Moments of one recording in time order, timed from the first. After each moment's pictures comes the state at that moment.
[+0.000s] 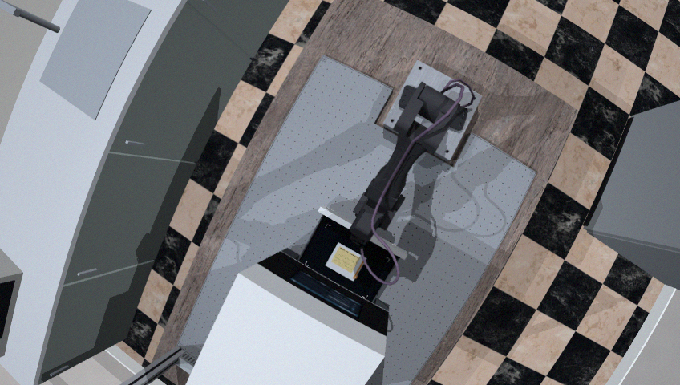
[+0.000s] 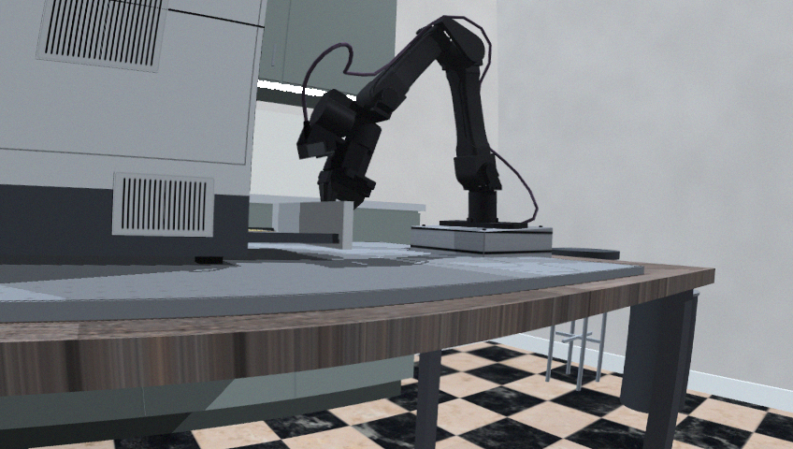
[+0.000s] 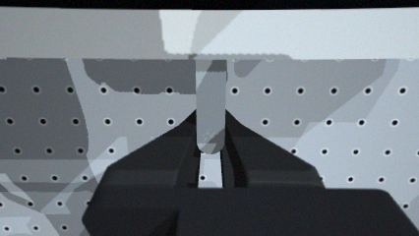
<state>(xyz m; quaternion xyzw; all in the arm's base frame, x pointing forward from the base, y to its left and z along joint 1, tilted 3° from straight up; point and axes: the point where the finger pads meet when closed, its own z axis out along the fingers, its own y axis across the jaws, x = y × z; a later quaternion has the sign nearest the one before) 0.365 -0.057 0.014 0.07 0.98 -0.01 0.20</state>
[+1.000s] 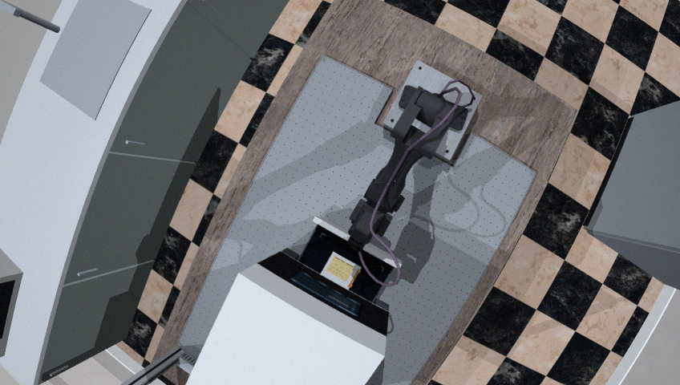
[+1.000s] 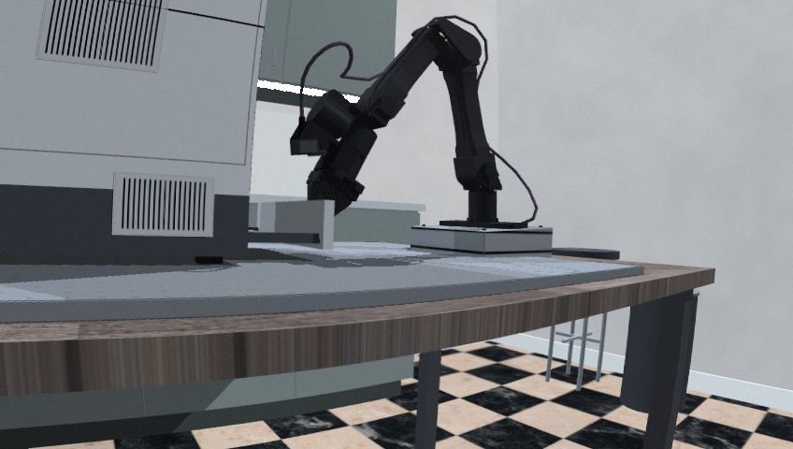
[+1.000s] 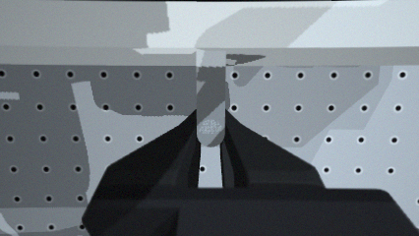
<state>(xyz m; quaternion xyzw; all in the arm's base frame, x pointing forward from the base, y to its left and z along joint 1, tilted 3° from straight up) 0.397 -0.061 0.015 0.07 0.96 -0.01 0.27</state>
